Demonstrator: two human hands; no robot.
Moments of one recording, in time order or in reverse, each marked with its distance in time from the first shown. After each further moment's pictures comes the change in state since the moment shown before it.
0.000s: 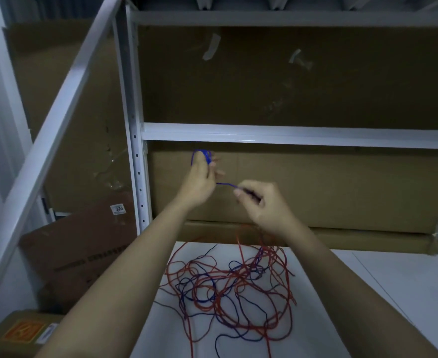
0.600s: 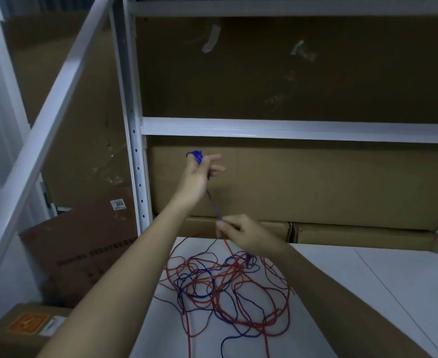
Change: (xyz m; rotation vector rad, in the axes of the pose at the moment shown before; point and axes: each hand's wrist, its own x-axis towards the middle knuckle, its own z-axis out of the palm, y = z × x) left_hand -0.013 0.011 0.003 -0.503 0.042 -0.230; right_hand -0.030 0.041 0.045 0.043 -0.438 0.250
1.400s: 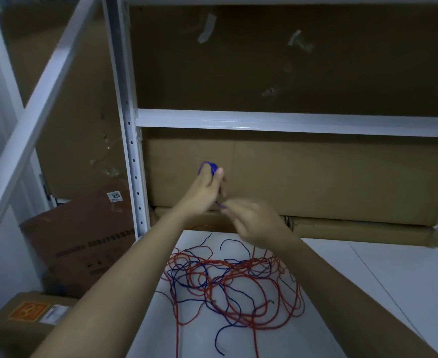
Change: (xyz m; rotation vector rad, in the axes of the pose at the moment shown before) left_hand -0.021 -0.021 0.019 0.503 -0.132 0.014; right_hand -0.027 -0.011 -0.027 -0.532 0.321 -0.462
